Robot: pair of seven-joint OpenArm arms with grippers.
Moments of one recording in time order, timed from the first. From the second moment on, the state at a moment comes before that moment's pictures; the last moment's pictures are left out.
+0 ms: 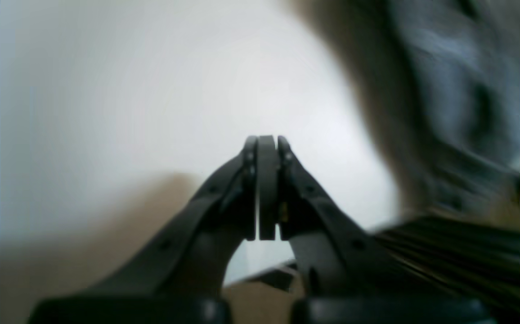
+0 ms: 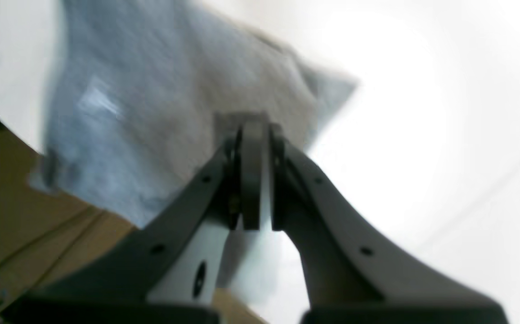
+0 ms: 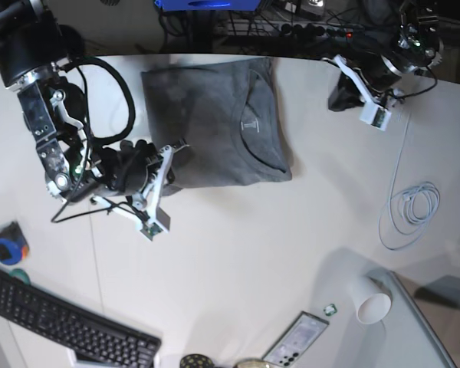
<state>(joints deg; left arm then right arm) 29.4 -14.1 -16.3 94.0 -17.9 -38.2 29.0 5.5 15.2 -22.3 96.9 27.3 9.6 -69.0</state>
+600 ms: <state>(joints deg) 24.9 -15.3 -12.7 95.9 -41.2 -34.3 33.6 -3.3 16.2 -11.3 98.5 27.5 9.6 -65.2</state>
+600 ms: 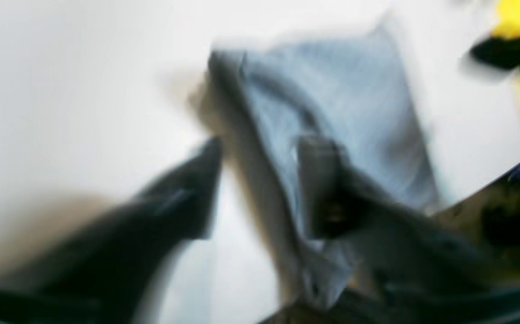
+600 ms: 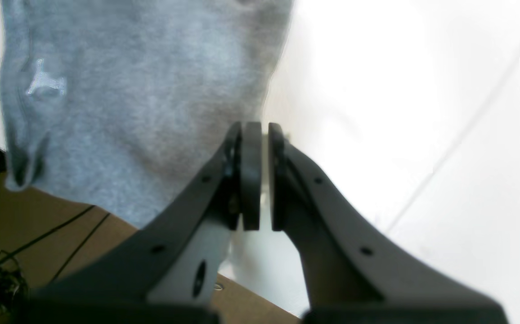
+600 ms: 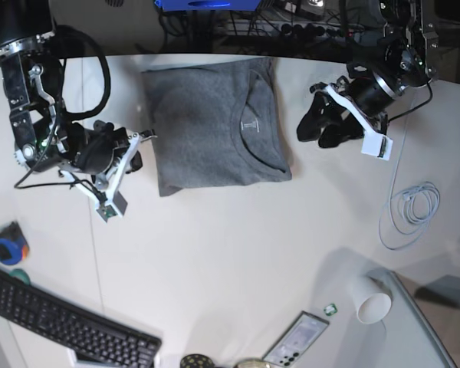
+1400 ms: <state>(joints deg) 14.0 -10.6 -5.6 69.0 -39.9 -41.3 31.5 -3.3 17.8 -11.2 98.4 27.5 9.6 -65.2</state>
